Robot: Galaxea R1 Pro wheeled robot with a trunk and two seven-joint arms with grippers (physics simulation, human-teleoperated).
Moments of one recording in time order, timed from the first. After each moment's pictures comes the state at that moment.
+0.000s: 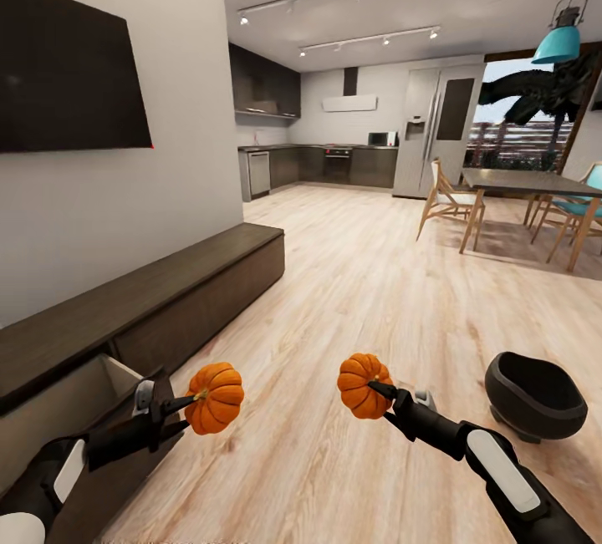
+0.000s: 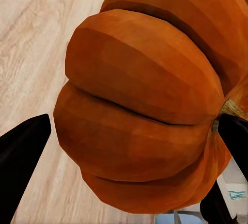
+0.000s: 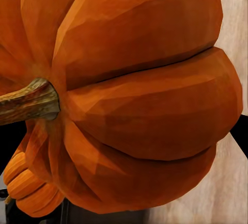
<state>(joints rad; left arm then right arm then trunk) -0.53 0.25 0.39 -0.60 0.25 0.93 -1.15 -0.38 -0.24 0.15 -1.00 -1.29 0.66 0.21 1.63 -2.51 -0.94</state>
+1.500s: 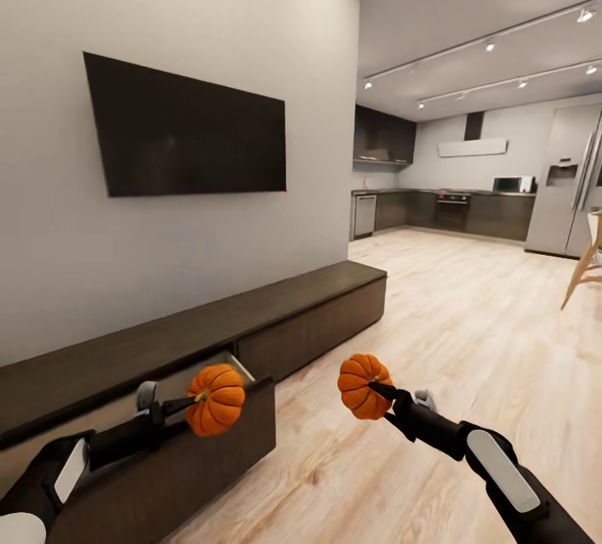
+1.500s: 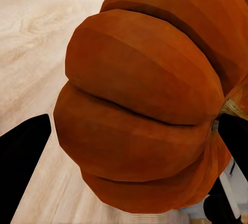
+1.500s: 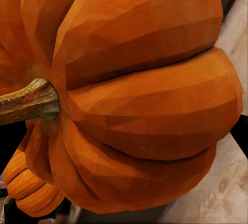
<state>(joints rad) -0.53 0.25 0.38 -0.60 0.24 0.93 -1.14 -0.38 -0.24 0.15 -1.00 -1.29 0.66 0.21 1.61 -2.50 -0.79</state>
